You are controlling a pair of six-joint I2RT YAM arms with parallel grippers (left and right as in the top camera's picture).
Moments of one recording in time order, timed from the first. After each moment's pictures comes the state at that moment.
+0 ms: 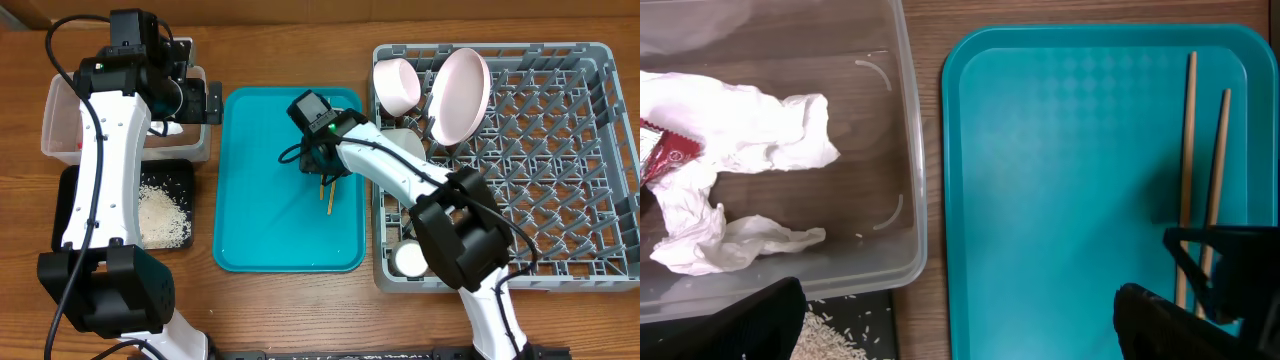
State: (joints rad) left arm 0.07 1.82 1.78 -1.11 0.13 0.07; right arm 0.66 2.24 1.73 -0.79 0.05 0.73
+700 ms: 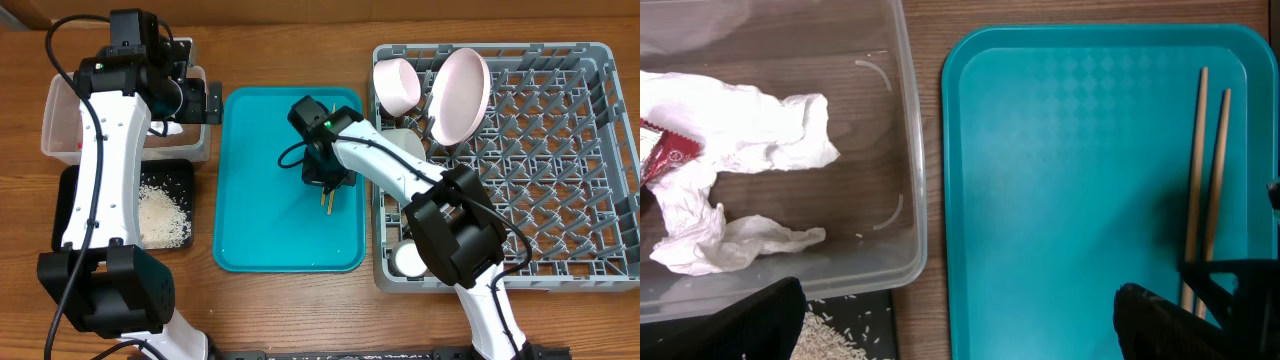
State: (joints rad) left arm 0.07 1.82 1.78 -1.11 0.13 0.07; right arm 0.67 2.27 1.81 -1.02 -0.03 0.77
